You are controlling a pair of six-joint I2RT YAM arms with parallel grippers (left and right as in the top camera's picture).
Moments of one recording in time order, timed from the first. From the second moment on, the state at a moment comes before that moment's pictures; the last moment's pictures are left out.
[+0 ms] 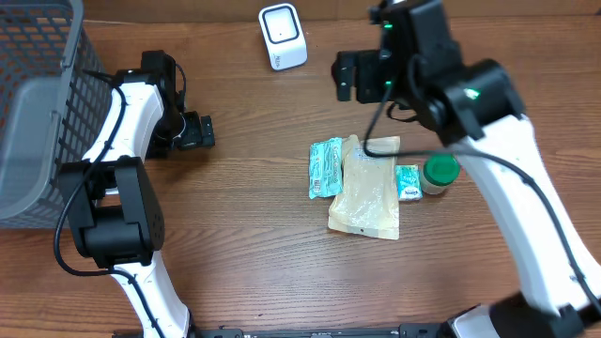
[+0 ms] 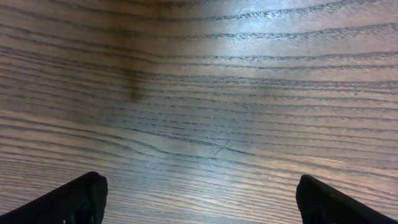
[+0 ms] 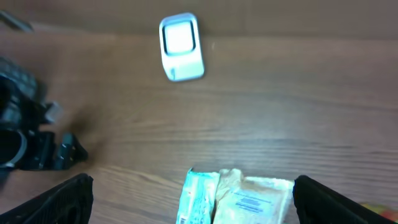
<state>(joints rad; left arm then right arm) 0.06 2.09 1.64 -1.09 0.01 -0.16 0.43 1.63 1.93 -1.07 0.06 0.31</state>
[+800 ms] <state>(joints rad) 0.06 2.09 1.64 -1.09 0.01 -0.16 0.18 0.97 1.64 -0.99 0.02 0.20</state>
